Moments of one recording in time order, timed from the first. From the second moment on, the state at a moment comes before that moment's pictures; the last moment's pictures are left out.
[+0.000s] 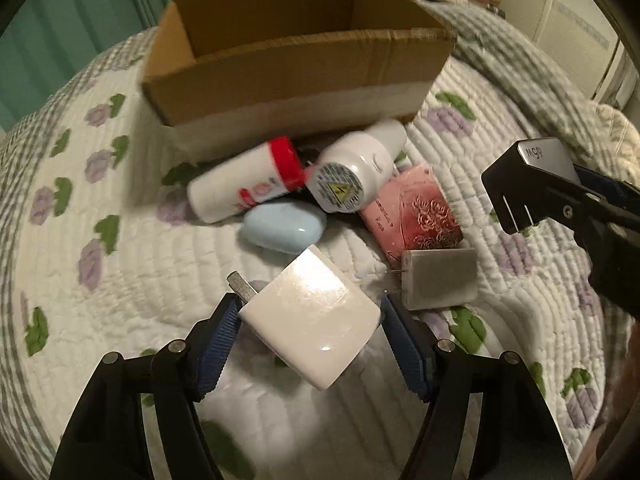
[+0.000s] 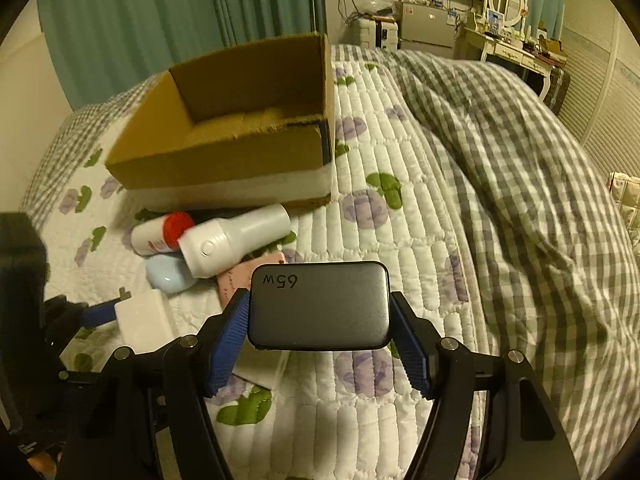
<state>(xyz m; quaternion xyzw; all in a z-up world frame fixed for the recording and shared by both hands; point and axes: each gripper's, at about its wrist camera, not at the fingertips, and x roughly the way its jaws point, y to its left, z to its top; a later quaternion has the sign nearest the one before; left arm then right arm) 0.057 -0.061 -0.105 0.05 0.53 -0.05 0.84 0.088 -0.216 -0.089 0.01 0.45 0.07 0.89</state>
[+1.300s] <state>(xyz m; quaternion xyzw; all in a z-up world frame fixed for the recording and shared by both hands) 0.234 -0.027 -0.034 0.02 0.40 -0.03 0.92 0.269 -0.180 -0.024 -0.01 0.36 0.15 0.92</state>
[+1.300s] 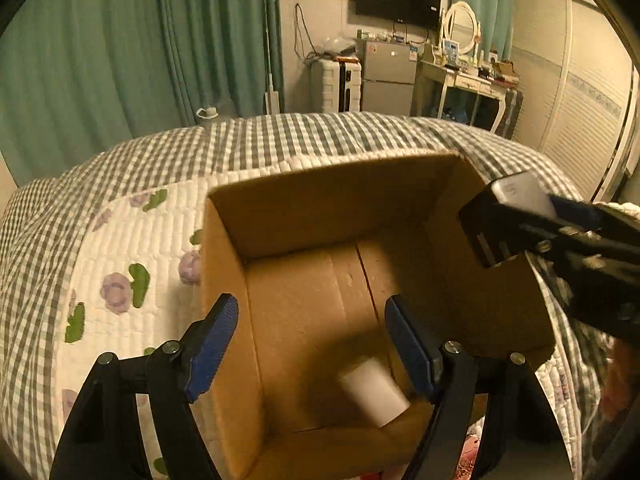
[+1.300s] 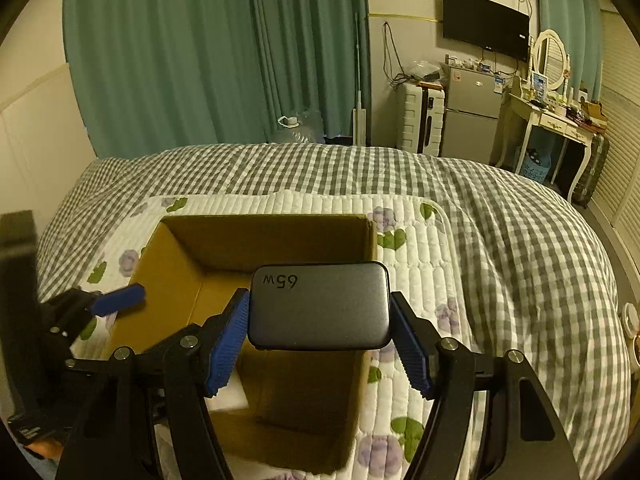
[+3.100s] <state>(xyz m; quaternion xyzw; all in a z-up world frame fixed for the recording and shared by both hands) 0.044 0.000 -0.090 0.01 0.43 0.03 0.90 0.087 -0.154 -0.166 0.00 0.54 0.08 0.84</state>
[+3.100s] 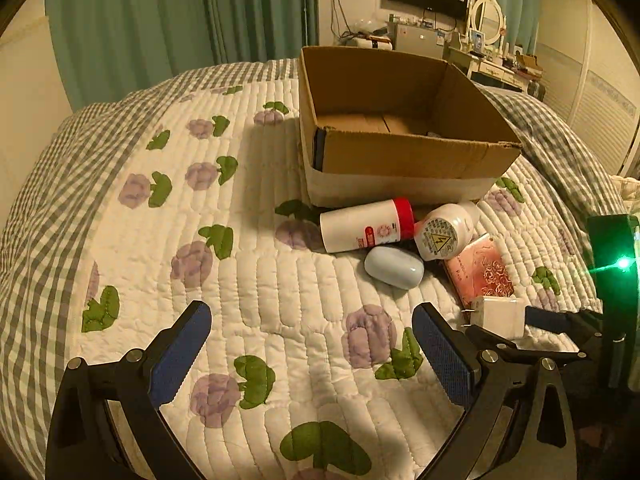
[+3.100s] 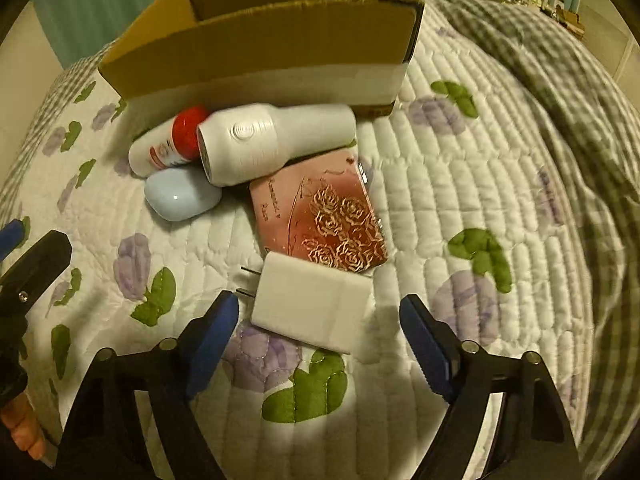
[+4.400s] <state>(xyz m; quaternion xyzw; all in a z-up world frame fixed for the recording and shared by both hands) 0.123 -0.055 -0.133 0.07 0.52 -0.05 0.85 0.138 -0.195 -0.121 0.03 0.48 0.07 0.88</state>
